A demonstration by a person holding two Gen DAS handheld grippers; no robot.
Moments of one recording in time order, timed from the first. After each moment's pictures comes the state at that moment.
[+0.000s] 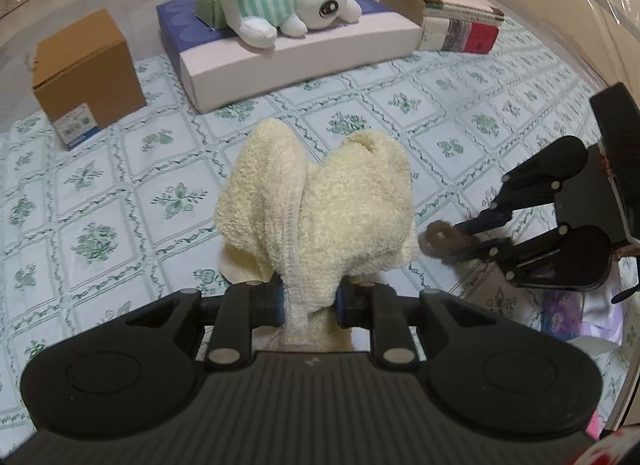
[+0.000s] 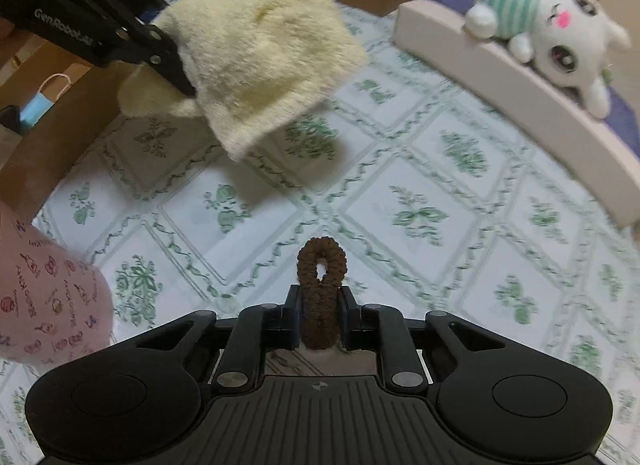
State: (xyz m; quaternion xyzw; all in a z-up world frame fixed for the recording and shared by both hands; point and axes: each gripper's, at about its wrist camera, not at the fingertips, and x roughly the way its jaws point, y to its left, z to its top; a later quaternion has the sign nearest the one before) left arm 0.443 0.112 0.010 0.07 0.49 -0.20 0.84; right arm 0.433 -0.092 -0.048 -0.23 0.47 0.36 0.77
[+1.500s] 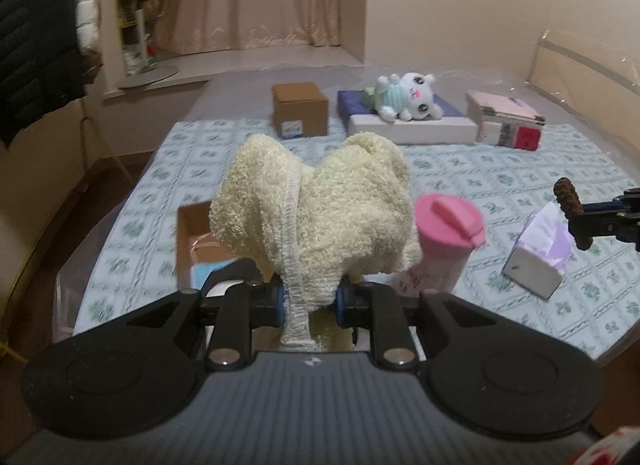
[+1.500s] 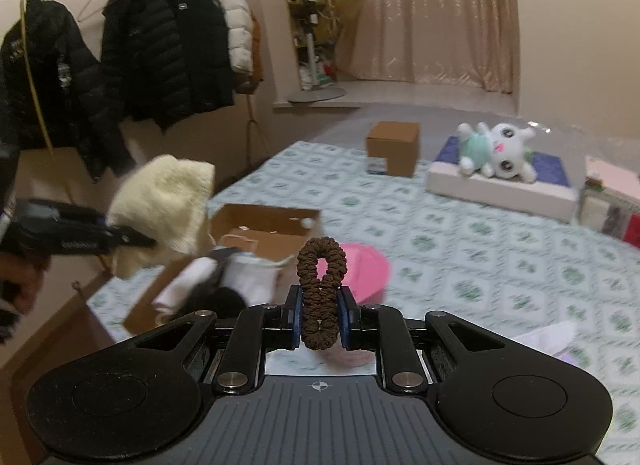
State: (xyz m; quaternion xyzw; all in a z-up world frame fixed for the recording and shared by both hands) left arm 0.060 0.170 0.121 0.00 0.34 0.03 0.94; right arm 0.122 -0.108 0.133 -0.01 0.32 0.38 0.87
